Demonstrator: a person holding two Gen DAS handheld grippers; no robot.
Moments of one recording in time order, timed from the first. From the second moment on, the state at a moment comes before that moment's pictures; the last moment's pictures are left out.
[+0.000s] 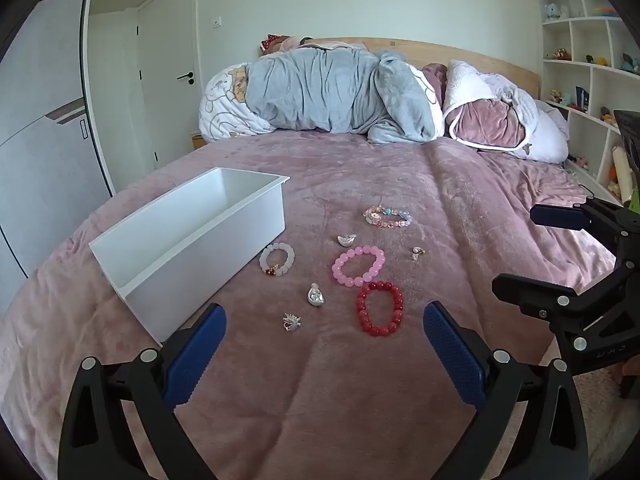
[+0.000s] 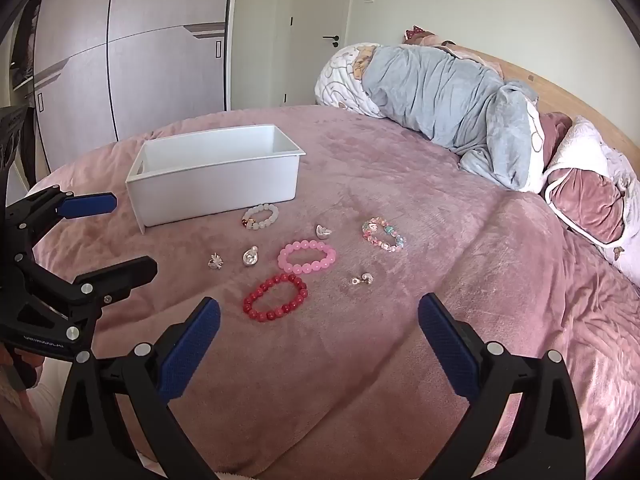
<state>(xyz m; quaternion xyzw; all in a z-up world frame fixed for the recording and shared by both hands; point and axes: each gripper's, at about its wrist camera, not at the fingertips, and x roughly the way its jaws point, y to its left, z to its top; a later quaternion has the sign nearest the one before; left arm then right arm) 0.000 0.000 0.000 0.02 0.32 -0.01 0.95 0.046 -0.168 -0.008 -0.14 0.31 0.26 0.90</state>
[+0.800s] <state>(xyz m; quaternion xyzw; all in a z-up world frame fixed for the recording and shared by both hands) -0.005 -0.001 0.006 0.02 0.31 -0.01 0.95 0.044 -0.169 -0.005 -0.14 0.31 0.27 0.90</state>
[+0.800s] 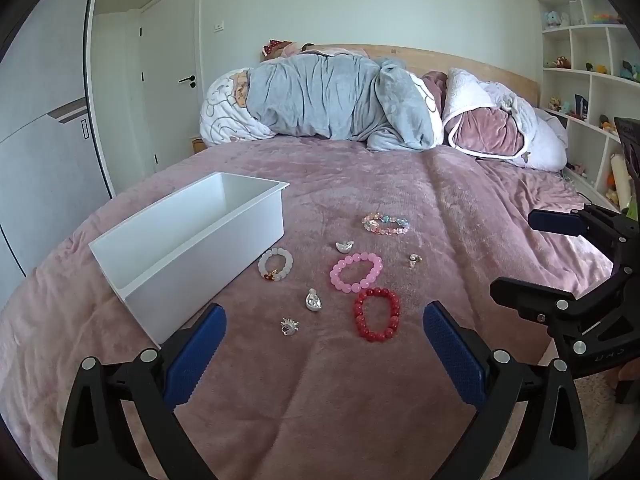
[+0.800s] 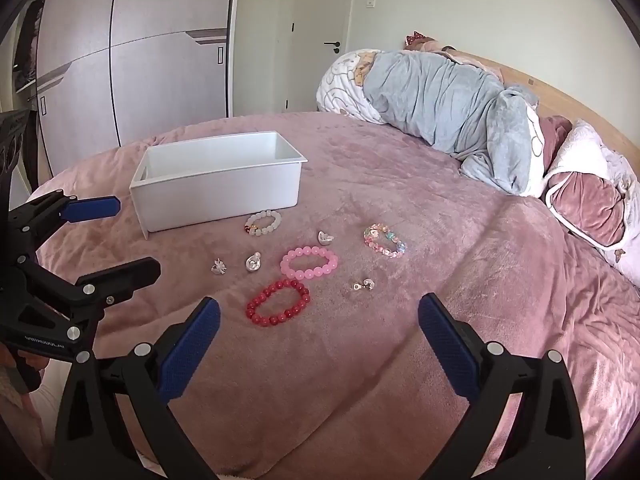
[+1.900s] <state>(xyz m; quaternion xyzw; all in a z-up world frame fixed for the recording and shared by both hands) -0.006 0.002 0.010 0.01 0.30 -0.01 0.95 0.041 -0.170 -0.001 -0.13 0.30 0.27 0.91</state>
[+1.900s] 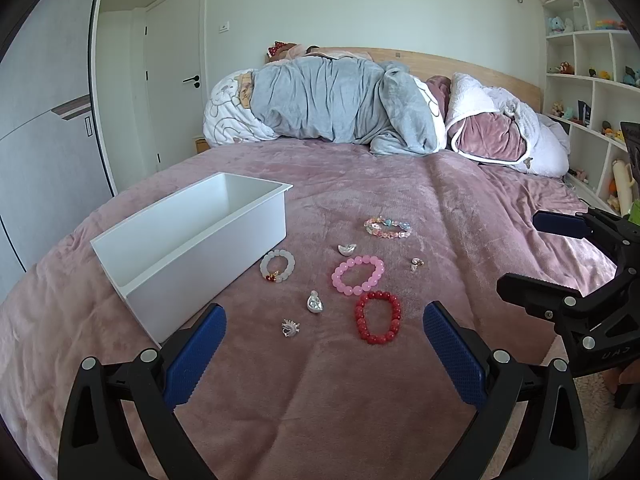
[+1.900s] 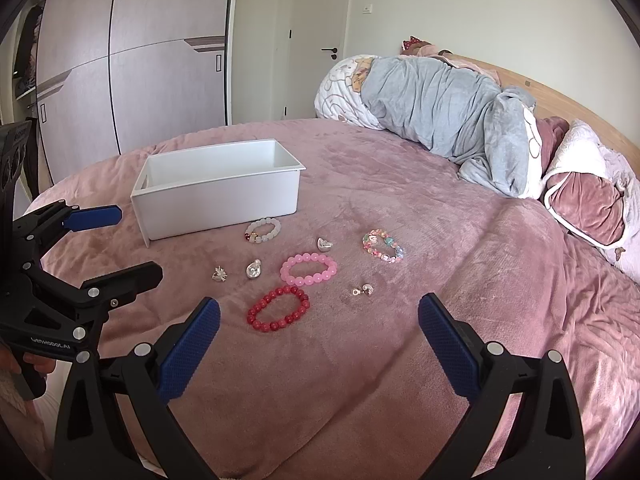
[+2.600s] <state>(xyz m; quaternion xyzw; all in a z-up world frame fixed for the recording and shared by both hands) 0.009 0.010 -0.001 0.00 0.30 0.02 0.95 0.061 -0.172 0.003 -0.09 0.31 0.28 0.91</state>
